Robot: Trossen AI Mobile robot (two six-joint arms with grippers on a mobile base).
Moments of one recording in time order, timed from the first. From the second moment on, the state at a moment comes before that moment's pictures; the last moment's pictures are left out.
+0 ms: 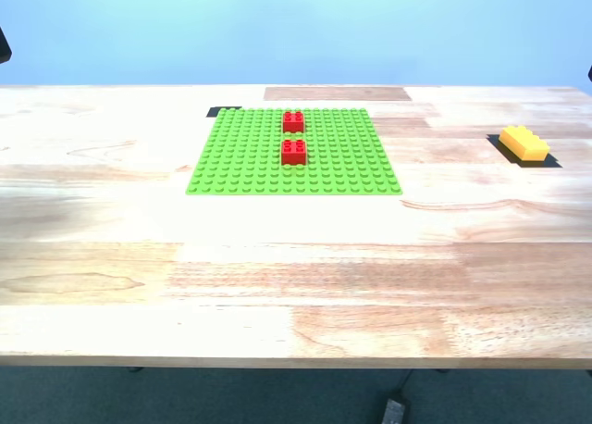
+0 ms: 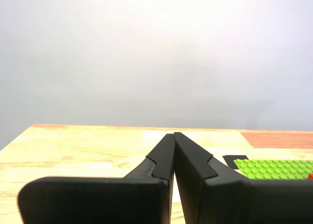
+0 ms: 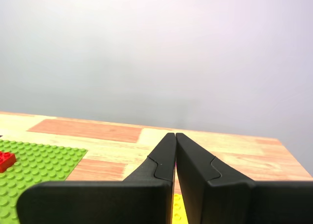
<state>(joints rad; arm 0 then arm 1) 0.00 0.06 0.02 0.03 0.00 -0.04 0.14 0.01 0.01 0.01 0.01 -0.06</state>
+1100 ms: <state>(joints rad) 0.00 0.39 0.52 -0.28 0.32 0.13 0.10 0.36 0.38 -0.17 0.01 0.11</state>
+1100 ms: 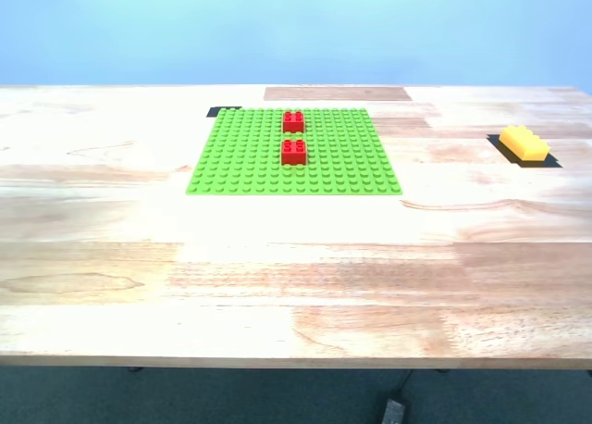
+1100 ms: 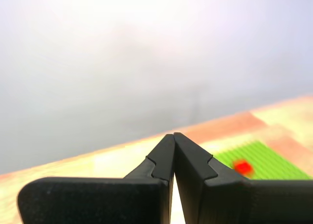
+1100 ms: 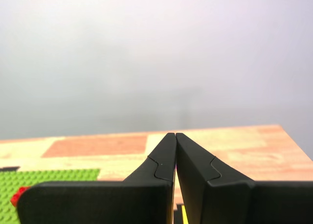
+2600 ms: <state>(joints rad) 0.00 0.98 1.03 -0.96 0.51 0.49 0.02 1.73 1.30 -1.00 -0.05 -0.17</state>
